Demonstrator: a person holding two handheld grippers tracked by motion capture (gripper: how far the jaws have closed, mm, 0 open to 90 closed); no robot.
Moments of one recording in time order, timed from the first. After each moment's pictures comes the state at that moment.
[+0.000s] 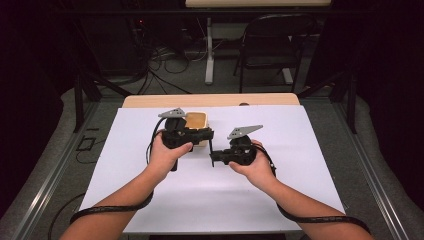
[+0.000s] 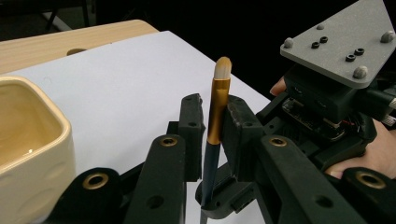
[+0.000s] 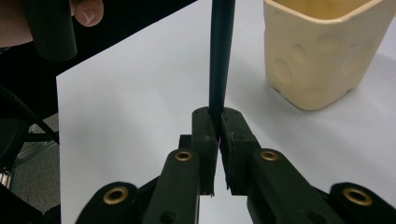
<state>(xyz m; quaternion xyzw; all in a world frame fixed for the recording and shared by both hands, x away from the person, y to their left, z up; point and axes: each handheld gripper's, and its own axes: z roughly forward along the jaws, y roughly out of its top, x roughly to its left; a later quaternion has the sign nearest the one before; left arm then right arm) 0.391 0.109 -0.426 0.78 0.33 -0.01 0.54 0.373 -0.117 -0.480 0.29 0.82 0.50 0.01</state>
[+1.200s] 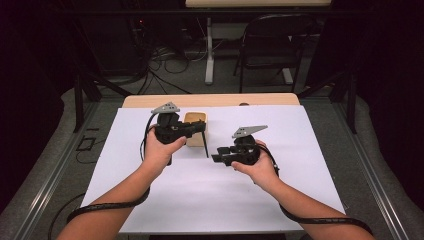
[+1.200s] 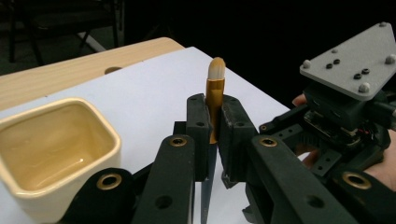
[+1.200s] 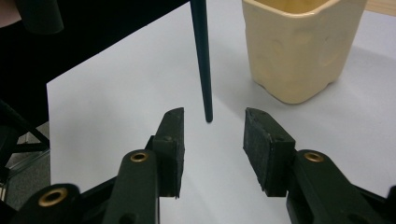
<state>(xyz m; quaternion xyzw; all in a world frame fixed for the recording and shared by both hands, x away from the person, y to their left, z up) 0.398 0.125 -0.414 0.77 0.34 0.05 0.54 0.376 -0.128 -0.485 0.32 0.81 0.50 0.02</state>
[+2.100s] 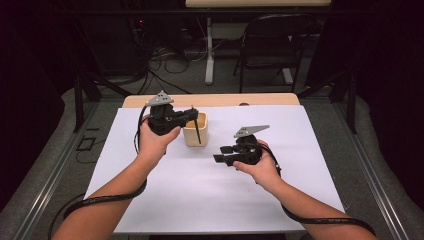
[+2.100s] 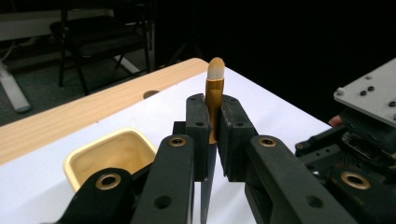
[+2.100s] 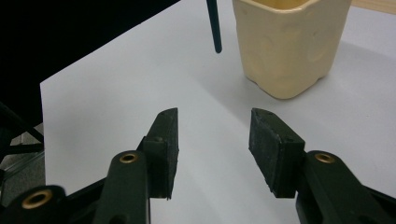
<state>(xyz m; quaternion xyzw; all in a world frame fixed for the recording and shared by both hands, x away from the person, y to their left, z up) 0.409 0.136 -0.394 0.76 0.34 0.12 0.54 0.377 -0.133 -0.485 0.32 0.81 0.49 0.02</state>
